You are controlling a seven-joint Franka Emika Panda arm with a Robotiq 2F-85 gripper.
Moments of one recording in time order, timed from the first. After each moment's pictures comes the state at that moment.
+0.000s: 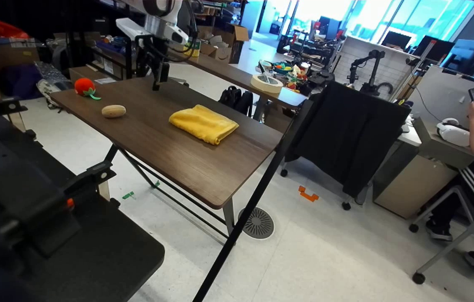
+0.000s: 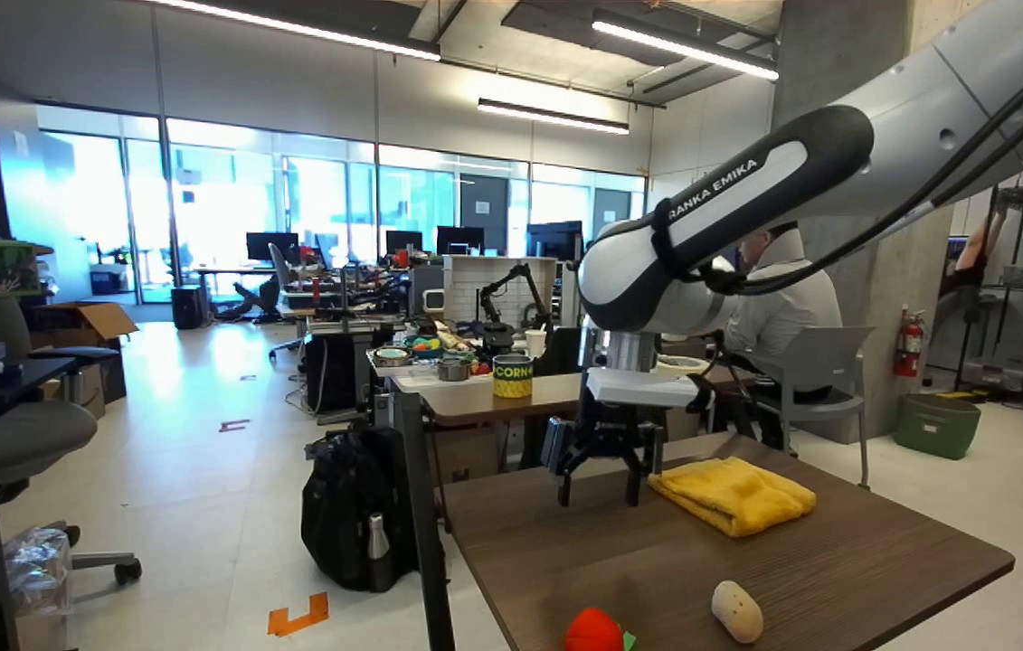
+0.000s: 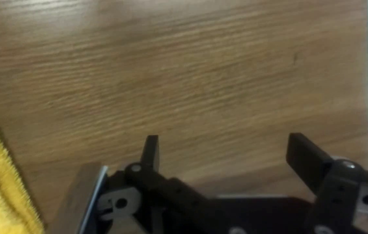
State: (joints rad) arm 0.19 1.24 0.11 -0.94 0.03 2.11 0.36
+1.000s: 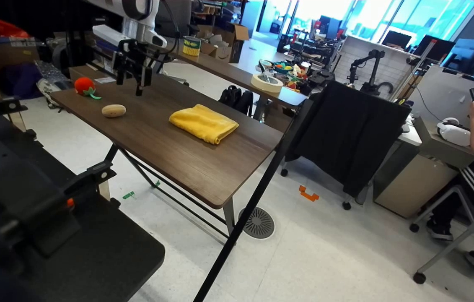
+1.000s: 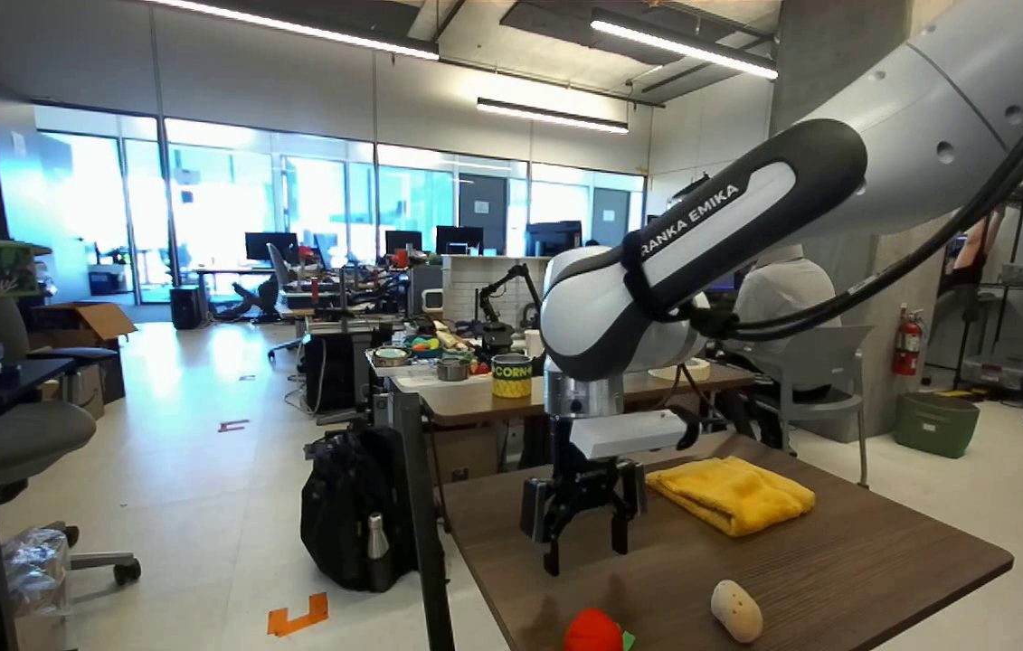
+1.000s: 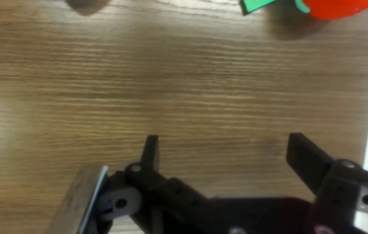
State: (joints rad) arm 0.28 1.26 0.11 -0.98 -0.06 2.08 0.27
